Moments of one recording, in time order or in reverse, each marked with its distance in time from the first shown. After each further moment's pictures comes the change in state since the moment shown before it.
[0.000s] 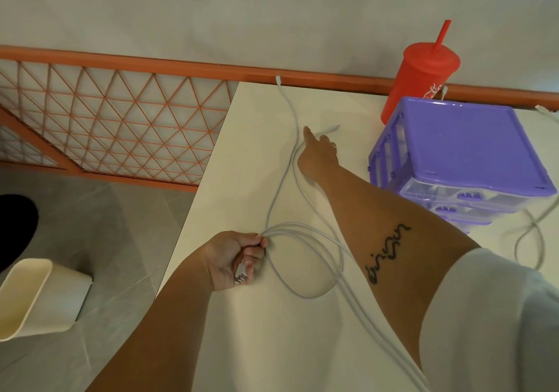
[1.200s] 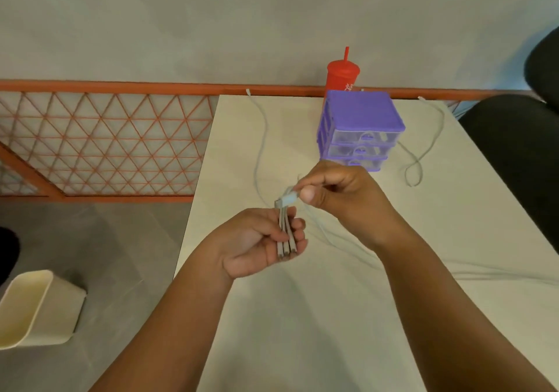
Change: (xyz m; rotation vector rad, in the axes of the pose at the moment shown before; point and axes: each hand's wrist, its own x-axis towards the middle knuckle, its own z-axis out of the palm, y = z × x) left_hand -0.195 -0.107 0.068 0.004 -0.511 0.235; right_hand -0.391 -0.002 -0.091 0.880 0.022 -0.526
